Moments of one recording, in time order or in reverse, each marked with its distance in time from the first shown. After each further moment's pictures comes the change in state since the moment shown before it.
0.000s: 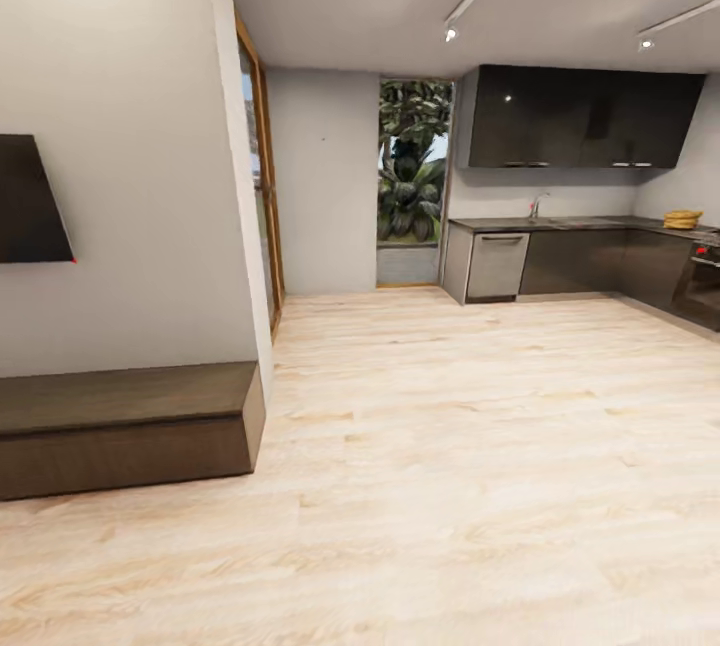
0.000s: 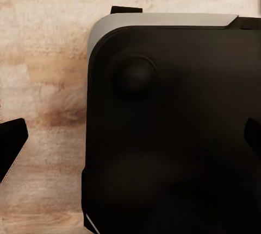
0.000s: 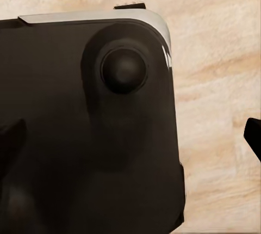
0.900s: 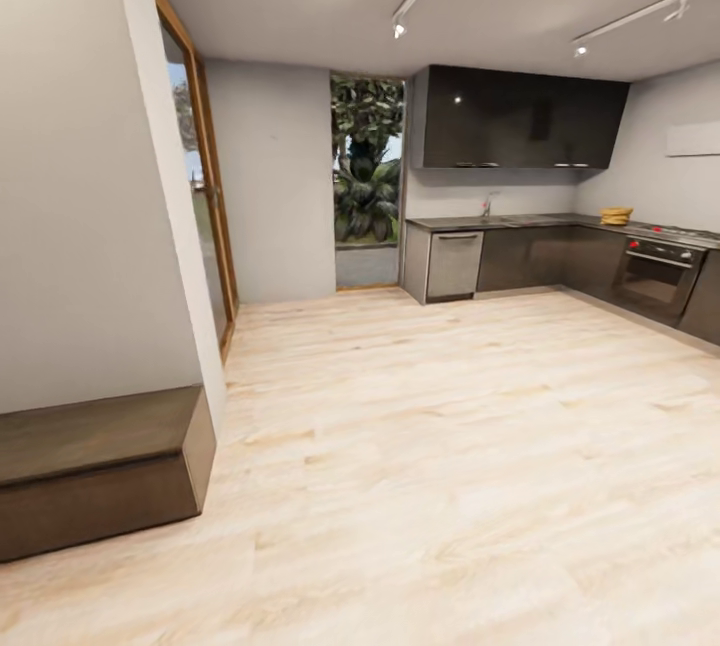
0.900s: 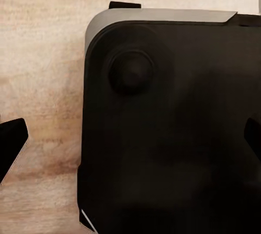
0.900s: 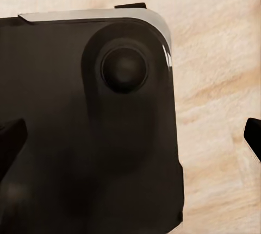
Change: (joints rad) left arm 0.000 -0.004 0.005 0.000 0.009 0.013 0.002; right arm 0.000 0.001 0.003 0.000 0.006 0.003 -0.003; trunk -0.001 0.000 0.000
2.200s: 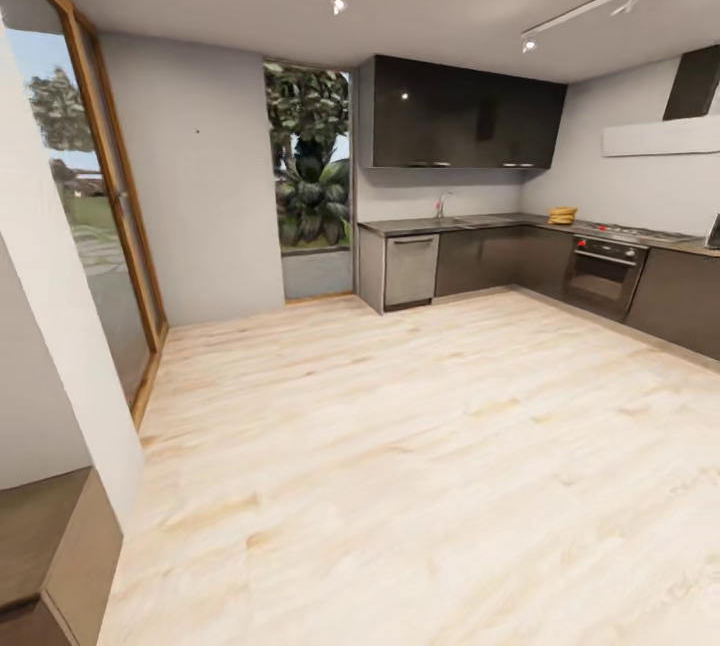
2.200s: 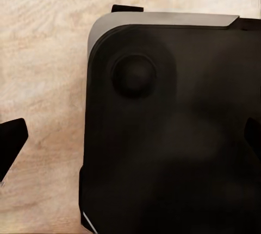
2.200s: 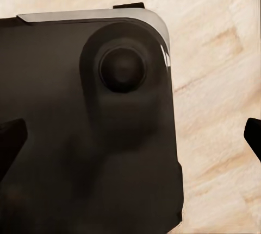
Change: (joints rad) left arm 0.000 0.000 0.002 0.001 0.001 -0.012 0.008; right arm 0.000 -0.002 -0.002 0.000 -0.004 0.000 0.000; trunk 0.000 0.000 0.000
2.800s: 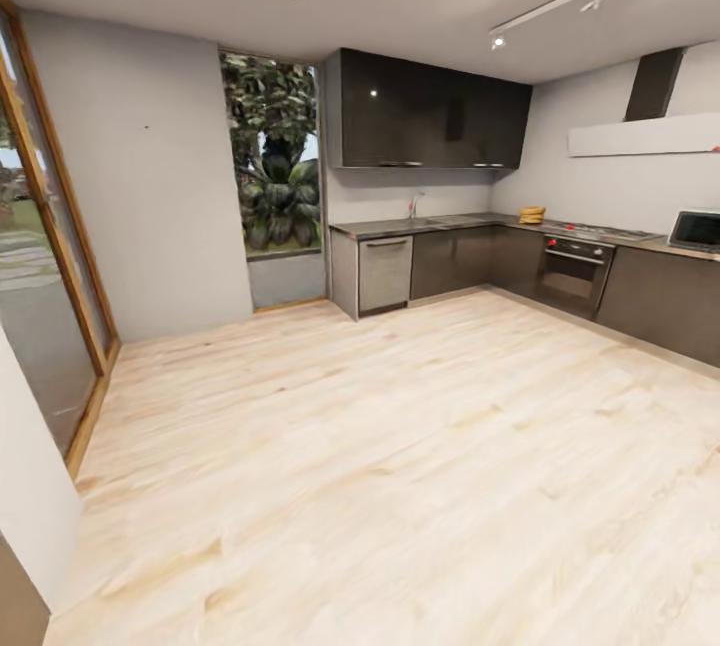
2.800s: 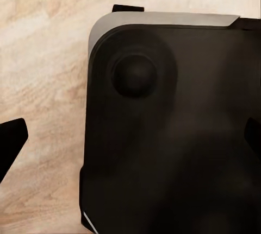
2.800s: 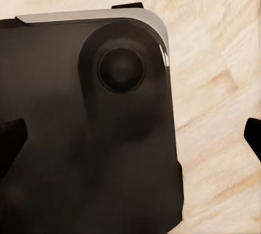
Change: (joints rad) left arm 0.000 0.000 0.001 0.000 0.000 0.000 0.002; right arm 0.000 0.000 -0.002 0.000 -0.006 0.000 -0.002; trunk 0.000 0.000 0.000
